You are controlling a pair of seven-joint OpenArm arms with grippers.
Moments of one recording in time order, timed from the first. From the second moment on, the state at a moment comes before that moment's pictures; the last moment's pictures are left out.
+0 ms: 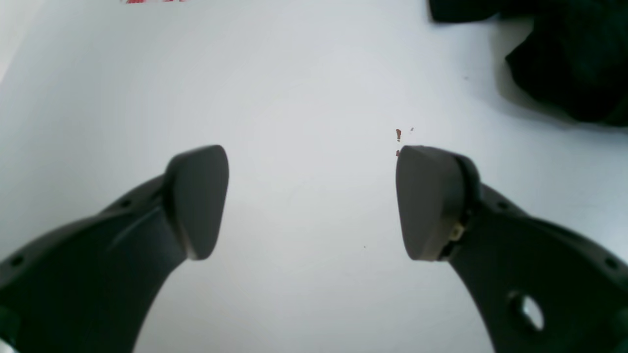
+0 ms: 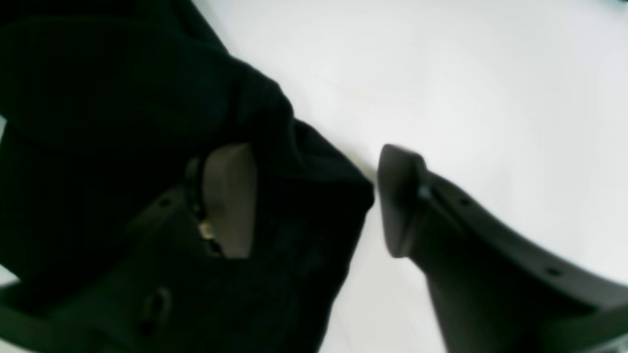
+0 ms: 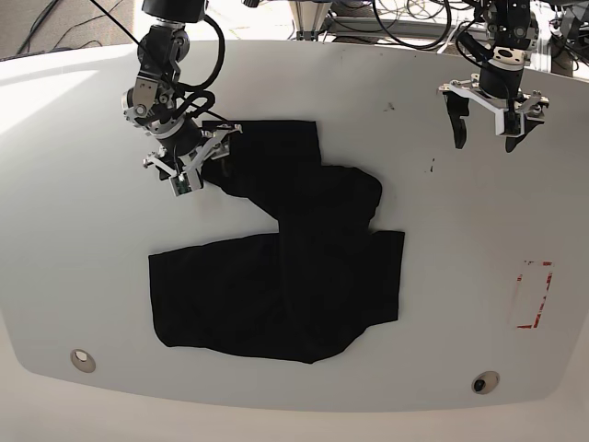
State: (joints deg) left arm 37.4 -13.8 -14.1 111.1 -11.3 -5.5 13.1; right arm -9.5 -2.1 19.7 87.2 -0.5 39.3 -28.8
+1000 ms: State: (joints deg) left arm 6.0 -8.2 -11.0 102.7 -15.1 -8.5 33.2; right arm -19.1 -2.3 19.5 100.8 -0.8 39.5 -29.9
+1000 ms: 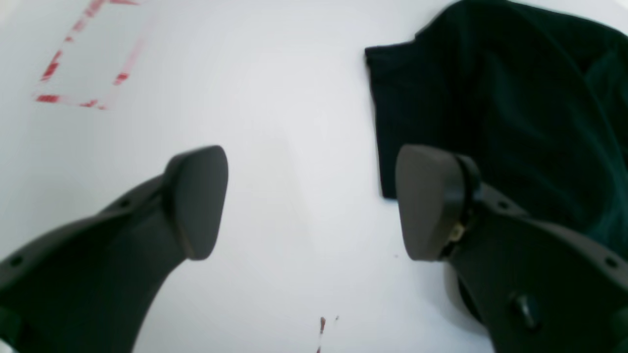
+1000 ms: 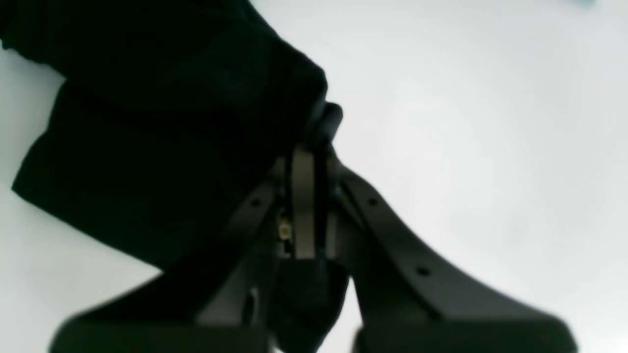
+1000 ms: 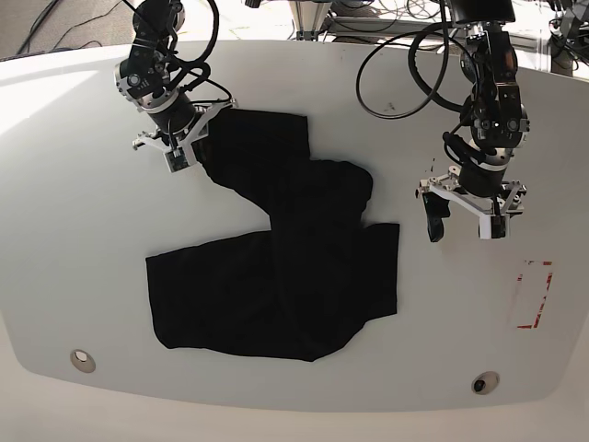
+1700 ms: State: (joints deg) left arm -5.8 -2.1 -8.9 77.8 -18.5 -16.5 38.8; right arm -21.9 -2.5 19.4 105.7 -0.9 39.5 -29.9
